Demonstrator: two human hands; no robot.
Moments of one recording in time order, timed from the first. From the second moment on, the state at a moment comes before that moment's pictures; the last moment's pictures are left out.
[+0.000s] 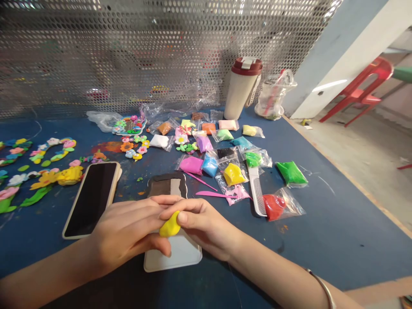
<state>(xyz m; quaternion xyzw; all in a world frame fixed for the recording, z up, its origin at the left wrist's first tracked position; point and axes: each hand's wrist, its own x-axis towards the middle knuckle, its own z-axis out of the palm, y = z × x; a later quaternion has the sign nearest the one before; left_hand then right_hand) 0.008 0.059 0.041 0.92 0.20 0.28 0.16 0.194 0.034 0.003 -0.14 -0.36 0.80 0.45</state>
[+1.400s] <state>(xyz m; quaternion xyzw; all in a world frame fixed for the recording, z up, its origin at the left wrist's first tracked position) 0.009 0.058 0.039 0.93 0.27 0.20 -0.17 0.193 0.038 0.010 -0.40 -0.39 0.69 0.46</state>
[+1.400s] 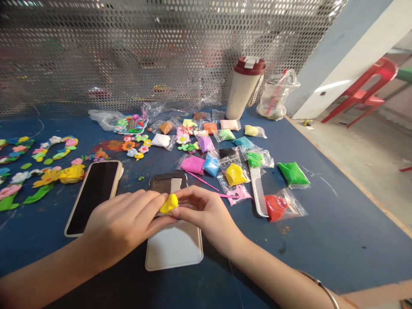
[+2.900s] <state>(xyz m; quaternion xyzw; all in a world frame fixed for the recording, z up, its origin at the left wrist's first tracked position) 0.008 0.063 0.043 0.86 0.34 0.32 0.21 0.196 0.035 0.013 -0.41 -0.36 0.68 0.50</state>
